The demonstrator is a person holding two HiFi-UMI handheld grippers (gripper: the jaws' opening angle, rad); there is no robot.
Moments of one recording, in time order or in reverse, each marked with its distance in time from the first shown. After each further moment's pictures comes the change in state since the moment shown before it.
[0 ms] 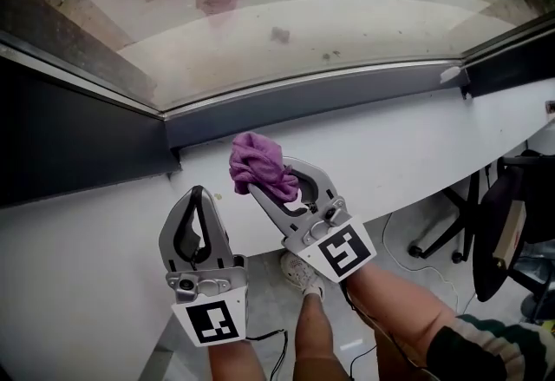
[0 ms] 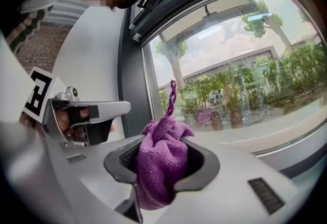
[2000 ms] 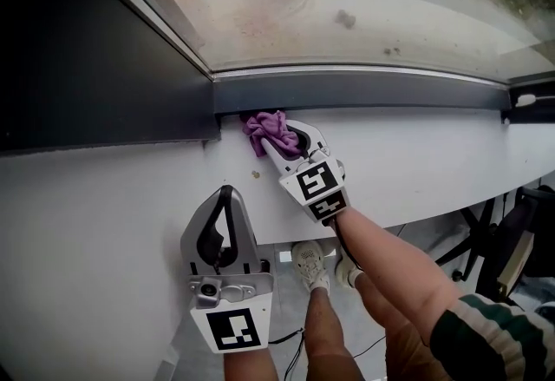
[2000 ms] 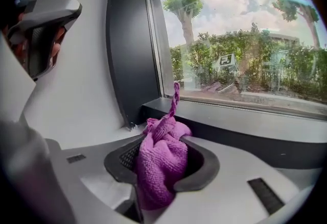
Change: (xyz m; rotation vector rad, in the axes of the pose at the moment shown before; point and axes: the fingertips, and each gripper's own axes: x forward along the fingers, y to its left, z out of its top) left arm -0.039 0.028 -0.016 -0.040 0.051 0.109; right arm 0.099 0.001 -0.147 -0.086 0.429 0.058
